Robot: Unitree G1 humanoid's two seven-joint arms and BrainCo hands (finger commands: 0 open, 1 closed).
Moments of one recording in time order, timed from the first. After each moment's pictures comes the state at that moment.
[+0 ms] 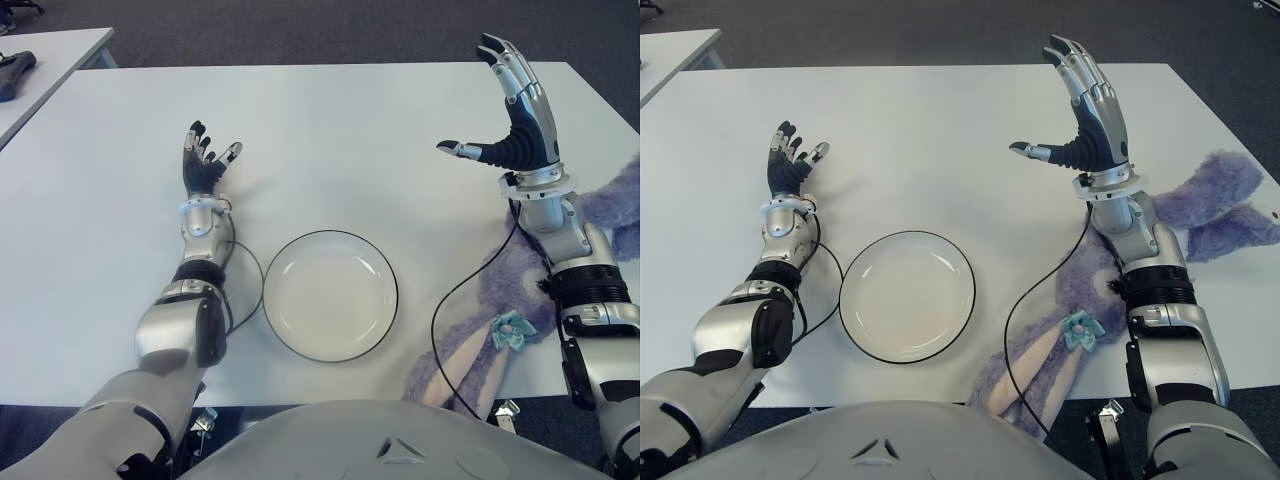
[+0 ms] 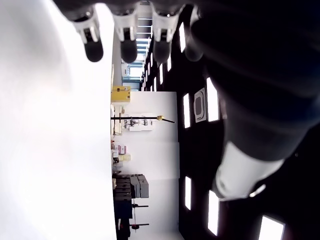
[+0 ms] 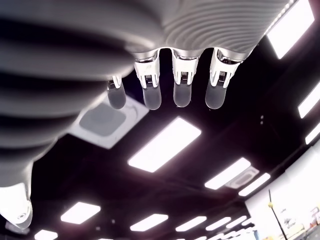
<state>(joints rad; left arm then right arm) -0.61 0.18 0.31 1.16 -0.06 -0.54 0.09 -0.46 -0.62 0.04 0.43 -0.55 -0.76 -0.39</state>
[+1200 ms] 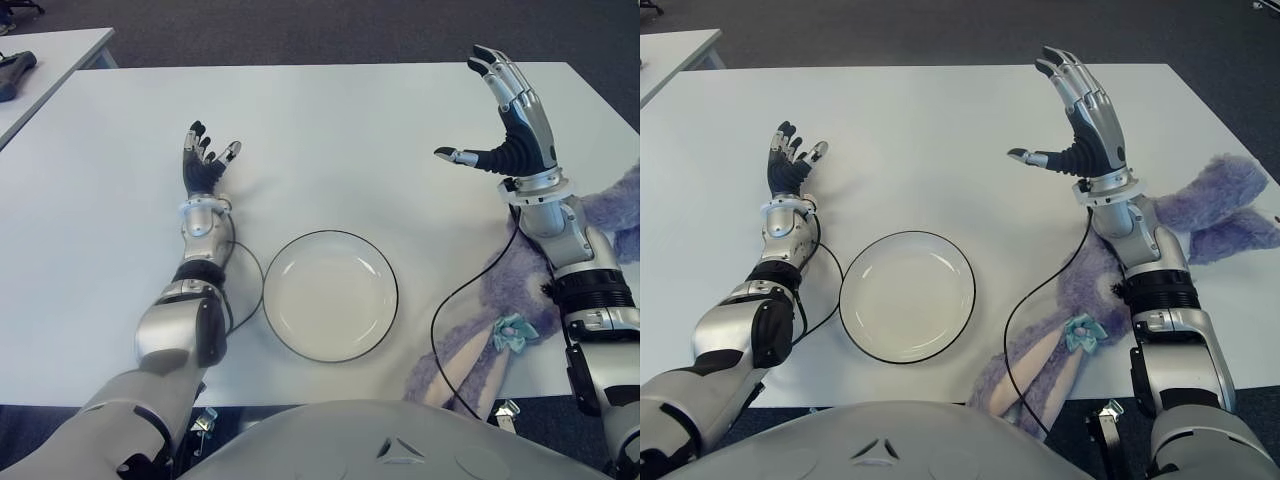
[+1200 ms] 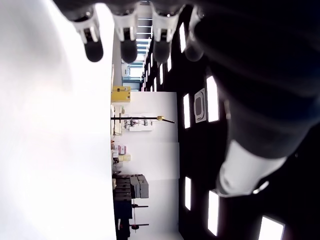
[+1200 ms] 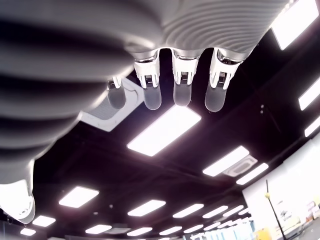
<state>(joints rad) -0.61 0.18 0.32 1.16 -0.06 -0.54 0.09 -0.46 -0.63 0.06 0.43 -0.56 -0.77 -0.39</state>
